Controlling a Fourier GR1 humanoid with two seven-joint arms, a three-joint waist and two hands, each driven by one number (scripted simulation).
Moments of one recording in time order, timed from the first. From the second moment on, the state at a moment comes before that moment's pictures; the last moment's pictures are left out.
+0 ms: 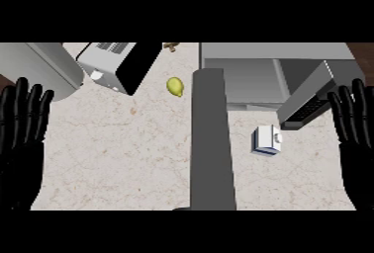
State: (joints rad) left arm 0.01 0.09 0.00 -2.10 -0.04 0.02 -0.01; right arm 0.01 -0.07 -0.01 -2.10 -0.01 0.01 0.02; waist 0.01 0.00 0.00
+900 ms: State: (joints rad) left arm 0.13 0.09 0.09 -2.05 0.22 -0.14 -0.01; right arm -0.09 0.00 0.33 -2.01 -0.06 -0.08 0.07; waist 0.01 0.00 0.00
